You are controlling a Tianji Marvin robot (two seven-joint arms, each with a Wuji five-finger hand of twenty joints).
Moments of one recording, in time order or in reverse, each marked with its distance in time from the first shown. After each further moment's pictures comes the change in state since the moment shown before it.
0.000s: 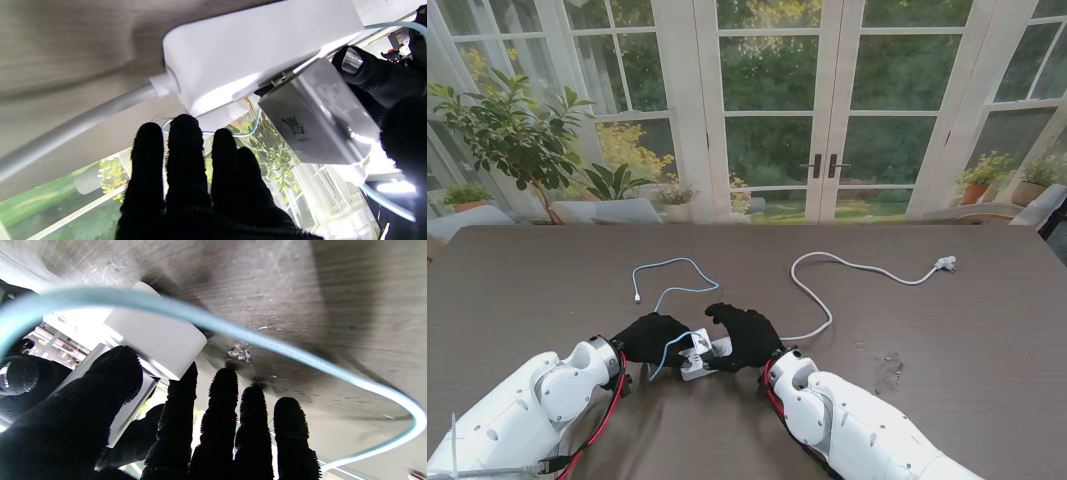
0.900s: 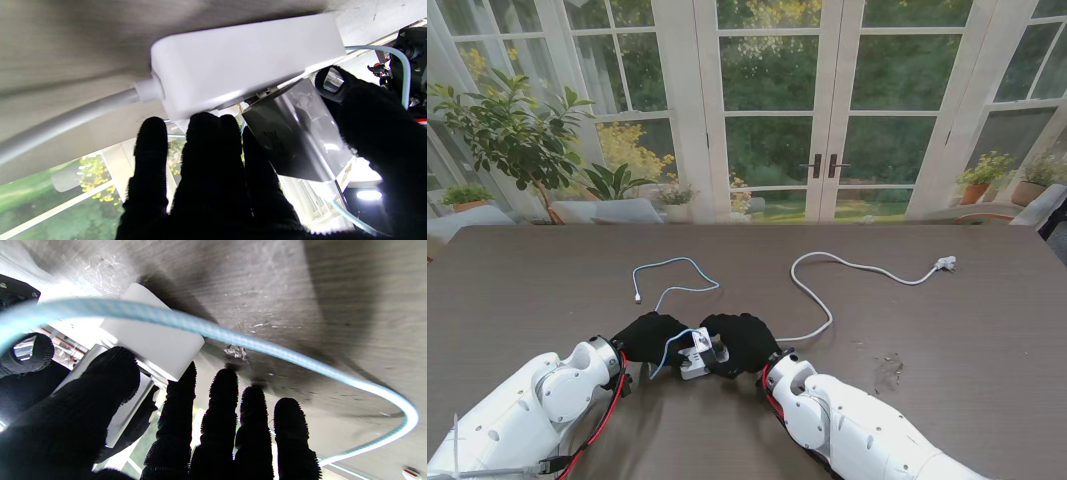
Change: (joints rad) left arm 0.000 -0.004 -0.001 0.006 0.010 0.005 0.018; right arm 0.017 -0.001 -0.047 0.025 -0.052 -0.024 -0.047; left_hand -0.015 0.001 0.000 0.000 0.002 -0.008 0.000 -0.001 -0.009 0.000 0.000 -0.011 0.000 0.002 0.000 0.000 -0.010 0.001 -0.001 -0.010; right_hand 0.176 -0.047 0.074 0.002 0.250 -0.142 0.003 0.141 0.177 -0.047 -0.013 0.027 0.122 -0.204 0.057 0.012 0.059 -0.037 0.076 -0.026
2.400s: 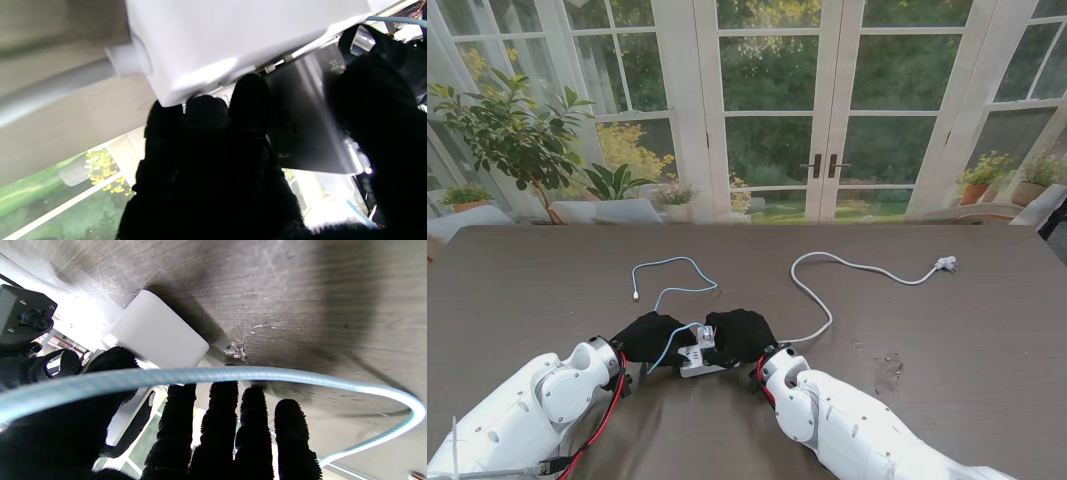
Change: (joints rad) left arm 0.007 -0.002 -0.009 -0.007 0.005 0.006 -0.003; right arm 0.041 -0.077 -0.014 0.129 0.070 -0.040 -0.088; left_hand 0.002 0.002 0.000 0.000 -0.021 0.008 -0.018 -0.006 -0.004 0.001 -0.013 -0.028 -0.003 0.001 -0.008 -0.024 -0.013 0.002 -0.040 -0.029; right_hand 0.116 -0.137 0.024 -0.279 0.393 -0.036 0.082 -0.073 0.634 -0.150 -0.010 0.147 0.358 -0.003 0.021 -0.220 0.315 -0.146 0.083 -0.089
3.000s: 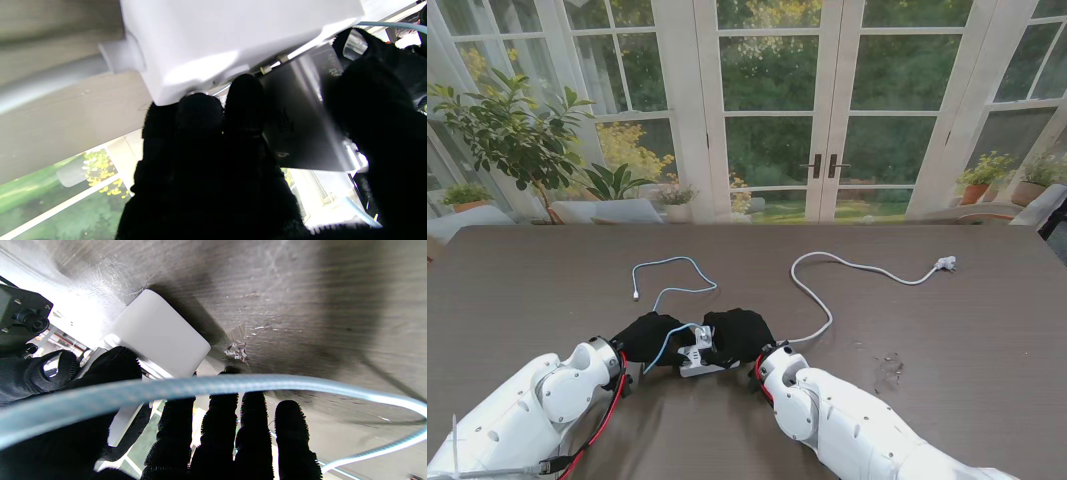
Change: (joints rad) left arm -0.003 -0.002 0.003 0.007 -0.015 -0.001 -0.001; right arm -0.003 0.018 -0.001 -0.052 -0.006 0.043 0.044; left_hand 0.010 -0.001 0.001 0.000 -0.007 -0.007 0.000 0.000 -0.016 0.000 -0.010 -0.013 -0.015 0.000 -0.023 -0.024 -0.012 0.001 -0.025 -0.025; right_hand 0.002 0.033 -0.016 0.018 -0.022 0.004 0.000 0.000 -0.021 0.030 -0.001 -0.004 0.001 0.040 -0.023 0.000 -0.013 0.023 0.000 0.003
